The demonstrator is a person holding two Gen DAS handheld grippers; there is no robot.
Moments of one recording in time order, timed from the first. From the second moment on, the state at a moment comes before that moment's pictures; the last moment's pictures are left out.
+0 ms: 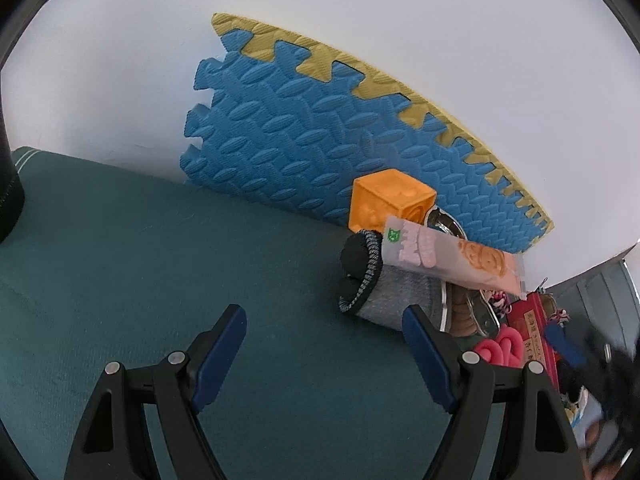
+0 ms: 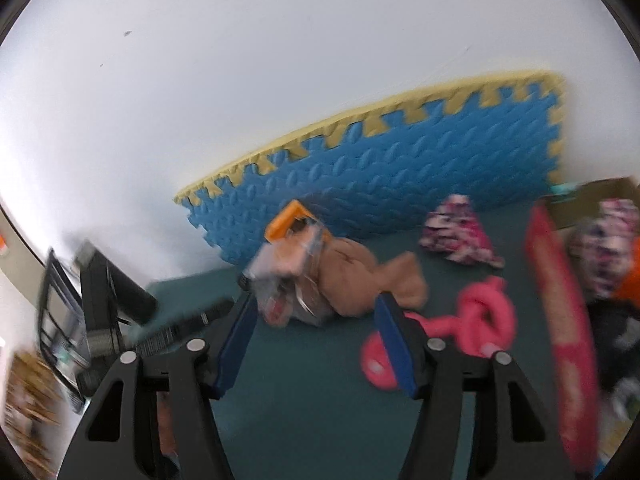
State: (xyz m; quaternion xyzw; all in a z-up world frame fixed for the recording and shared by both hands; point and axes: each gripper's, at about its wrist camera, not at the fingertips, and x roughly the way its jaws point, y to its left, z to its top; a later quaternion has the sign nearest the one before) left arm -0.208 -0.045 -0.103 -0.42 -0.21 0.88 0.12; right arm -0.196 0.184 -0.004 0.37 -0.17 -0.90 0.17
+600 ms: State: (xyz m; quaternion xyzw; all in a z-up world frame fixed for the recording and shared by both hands) left arm -0.208 -0.054 -0.113 -0.42 -0.23 0.87 0.12; right arm -0.228 0.153 -0.003 0.36 -0.16 -0.90 0.18
